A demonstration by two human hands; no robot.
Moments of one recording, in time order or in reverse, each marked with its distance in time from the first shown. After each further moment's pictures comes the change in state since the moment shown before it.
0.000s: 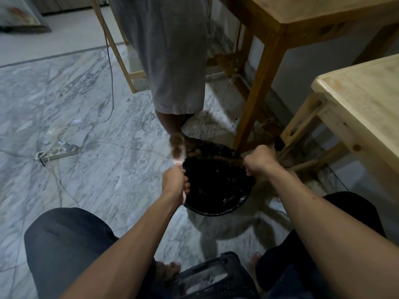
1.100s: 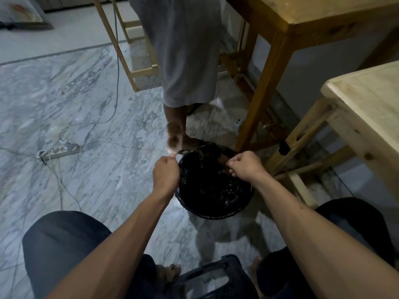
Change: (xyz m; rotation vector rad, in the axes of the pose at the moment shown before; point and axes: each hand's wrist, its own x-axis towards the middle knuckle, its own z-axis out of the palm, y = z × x) left_hand 0.000 0.034 -0.013 0.395 0.131 0.315; right_hand 0.014 -0.010 0.038 0.136 -0.097 -0.136
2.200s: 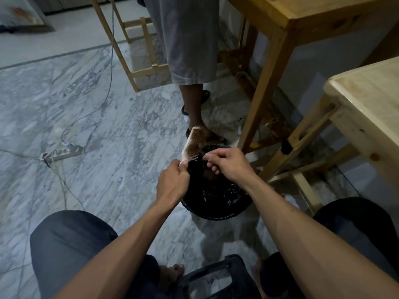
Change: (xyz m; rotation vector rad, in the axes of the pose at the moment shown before) left_hand -0.014 -0.004 0.004 0.447 -0.022 0.264; right_hand -0.013 -0.020 0.030 0.404 -0.172 -0.322
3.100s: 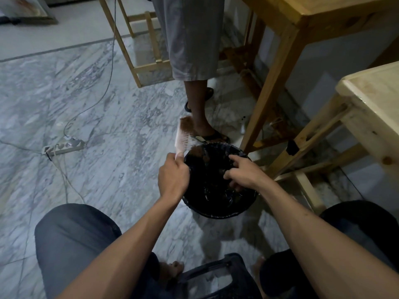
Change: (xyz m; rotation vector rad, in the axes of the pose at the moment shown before) left_hand 0.006 -0.001 0.002 -0.104 0.136 -0.061; right_hand -0.011 0.003 -0.025 -0.381 -0.066 0.334
